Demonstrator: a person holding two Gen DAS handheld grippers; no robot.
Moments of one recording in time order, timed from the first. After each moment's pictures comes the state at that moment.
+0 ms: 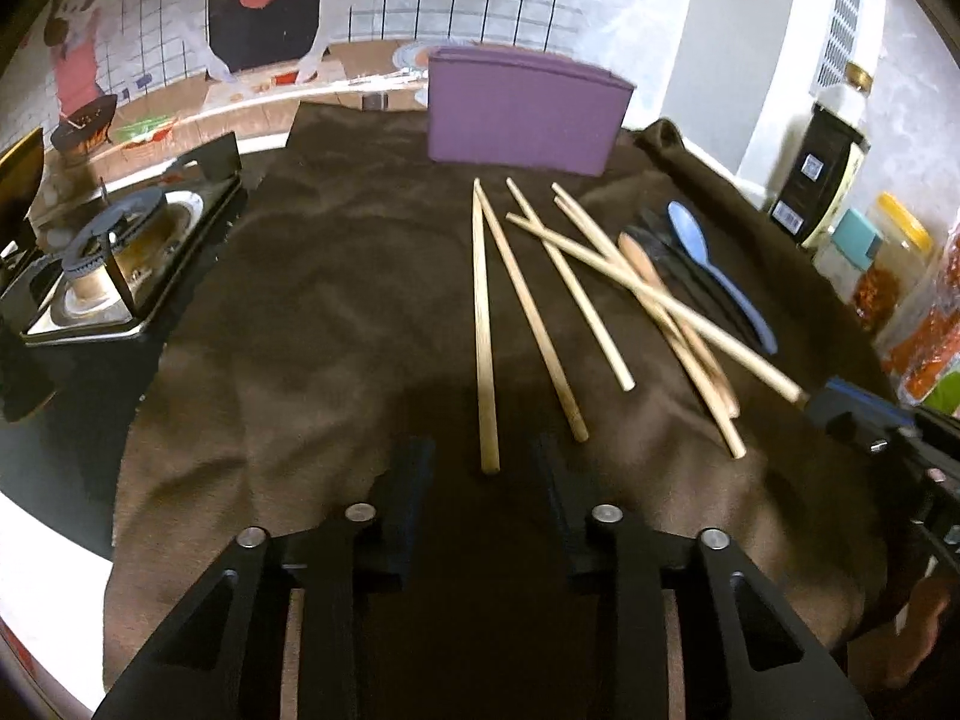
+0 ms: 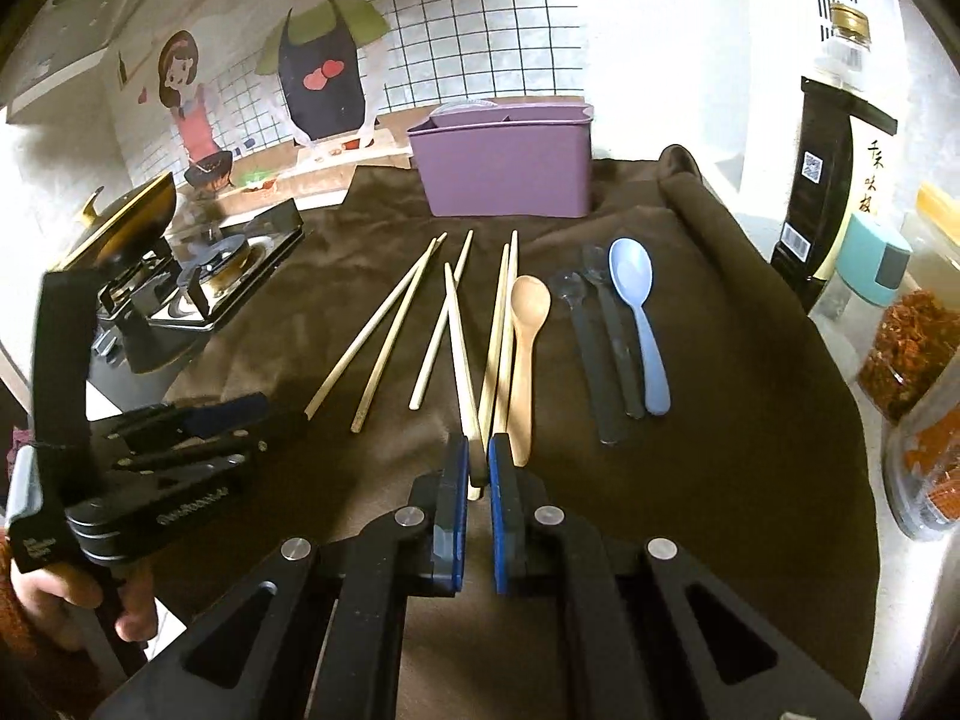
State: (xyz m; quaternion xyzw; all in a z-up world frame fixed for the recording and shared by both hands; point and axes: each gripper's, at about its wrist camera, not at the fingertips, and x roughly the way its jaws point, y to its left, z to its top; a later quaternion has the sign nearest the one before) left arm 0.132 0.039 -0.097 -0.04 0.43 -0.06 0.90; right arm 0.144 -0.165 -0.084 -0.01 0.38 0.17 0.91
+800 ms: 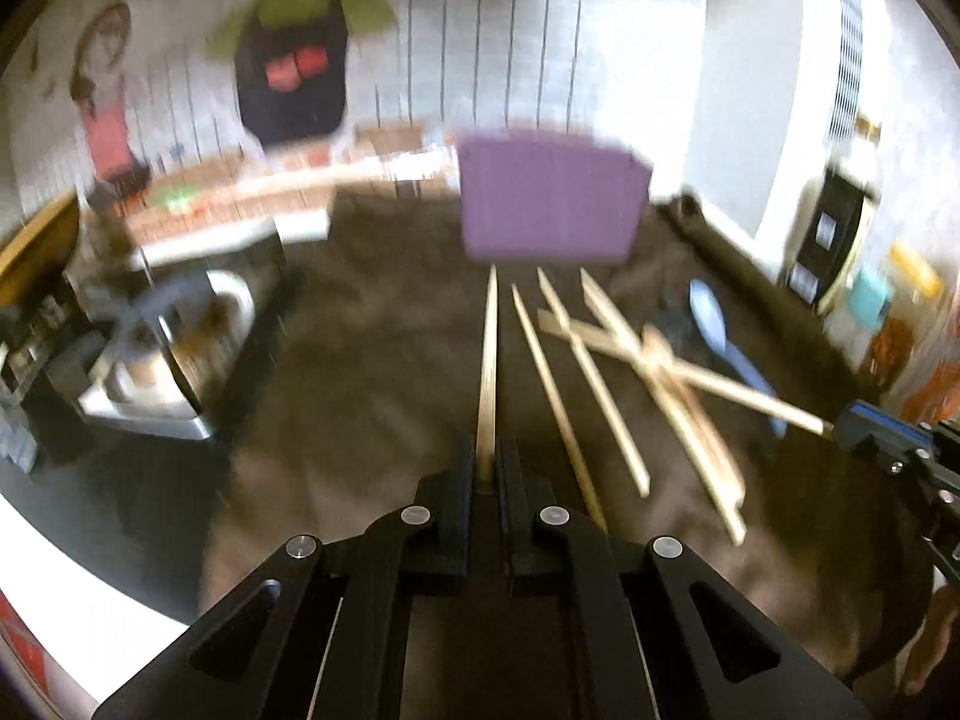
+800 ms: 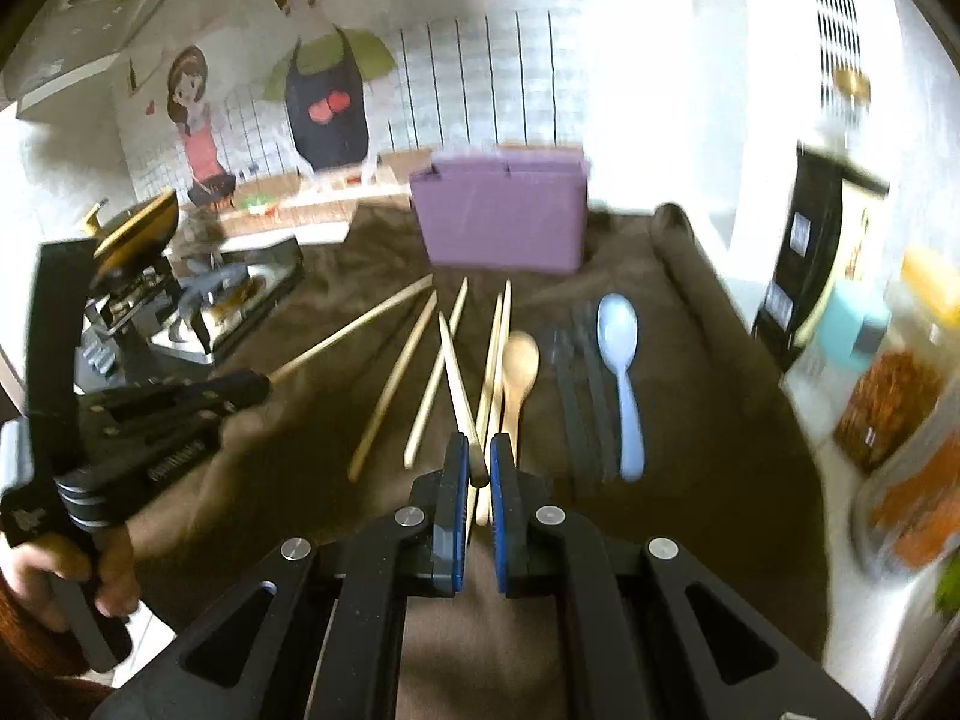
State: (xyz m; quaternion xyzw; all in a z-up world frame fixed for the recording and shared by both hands) left arm 0.136 0.053 -0.039 -0.02 0.35 -0.02 0.94; right arm 0.148 -0.163 -0.045 -0.03 0.33 0.17 0.93
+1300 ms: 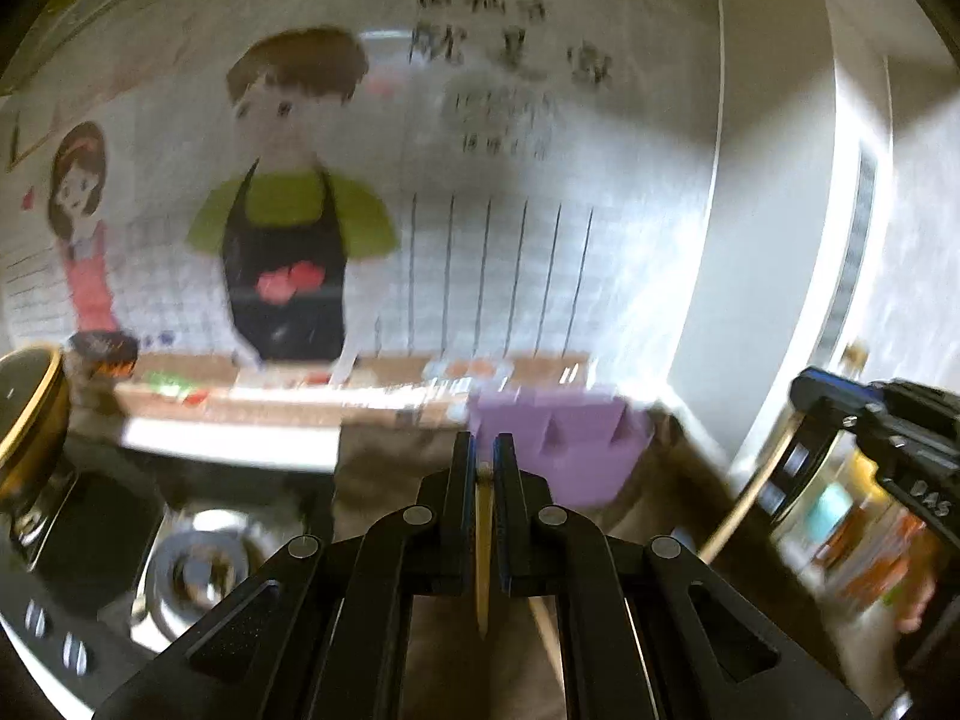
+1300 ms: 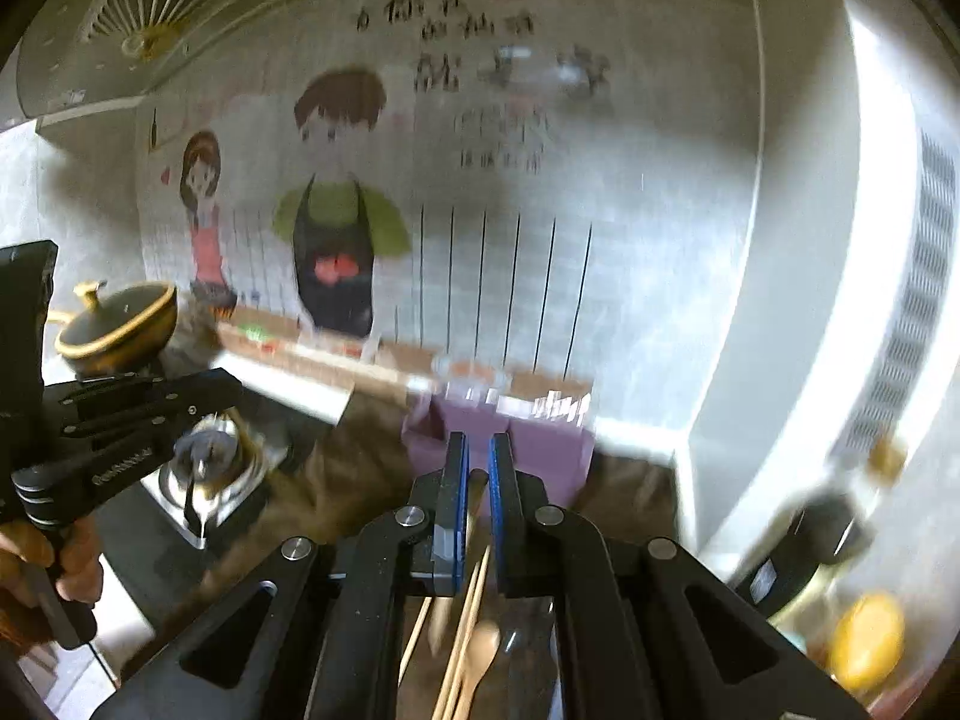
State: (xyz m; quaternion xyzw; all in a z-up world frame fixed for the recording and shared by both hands) left arm 0.231 0.117 0.125 -0.04 0.24 -0.08 0.97; right arm 0.252 -0.119 0.123 -0.09 0.22 0.18 0.95
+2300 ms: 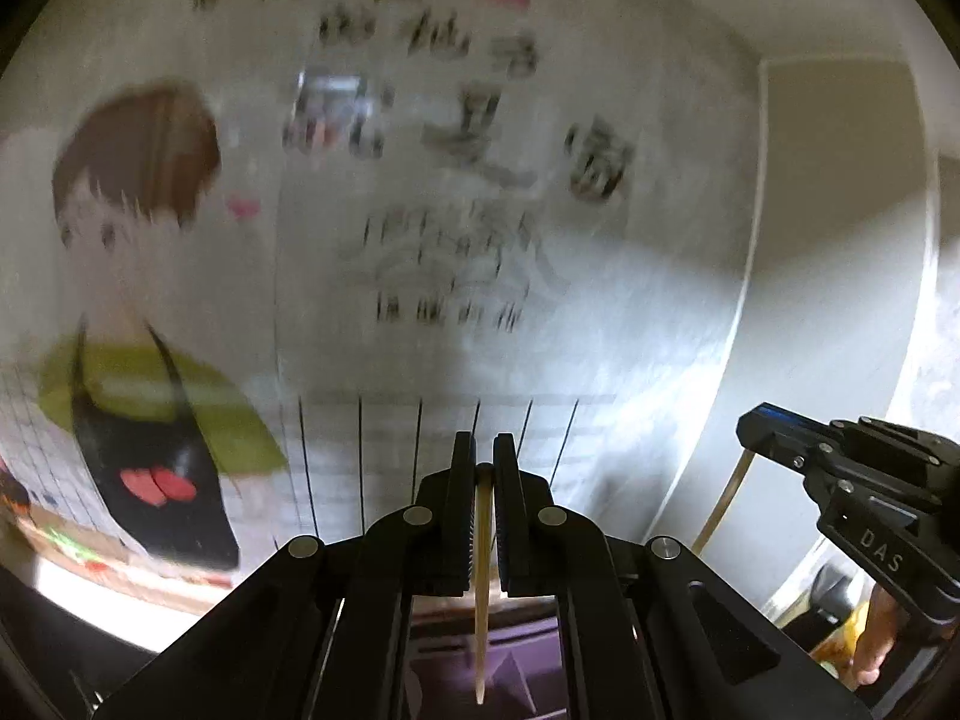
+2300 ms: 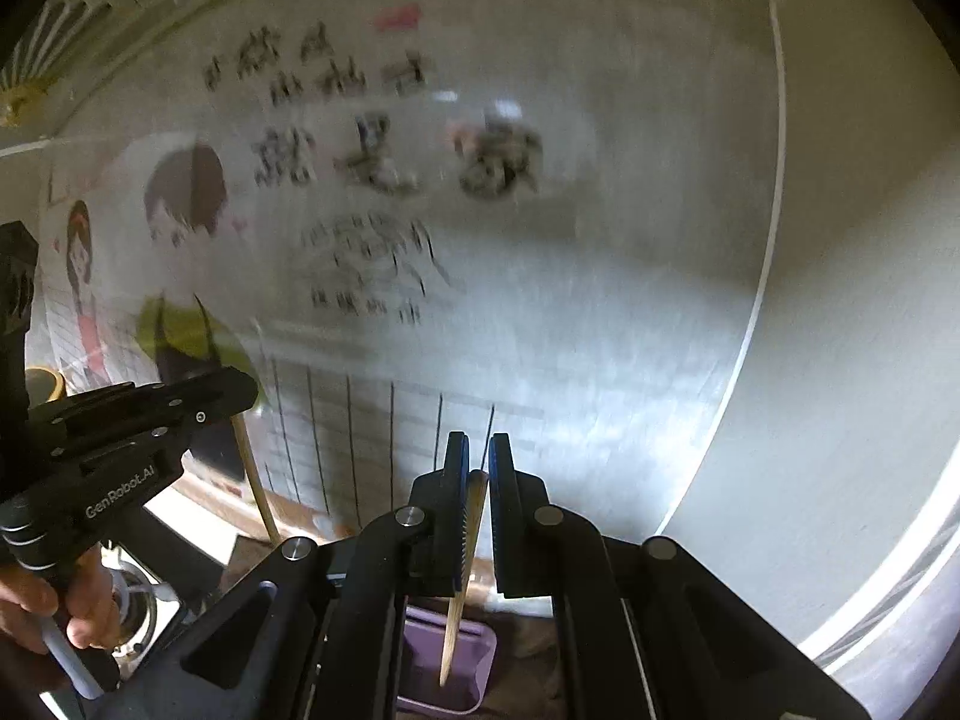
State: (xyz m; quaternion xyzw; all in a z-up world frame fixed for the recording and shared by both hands) left arm 0.426 0.075 0.179 -0.06 0.18 -0.14 0.97; right arm 0.418 -0.111 0.186 -0.09 0.19 0.10 0.97
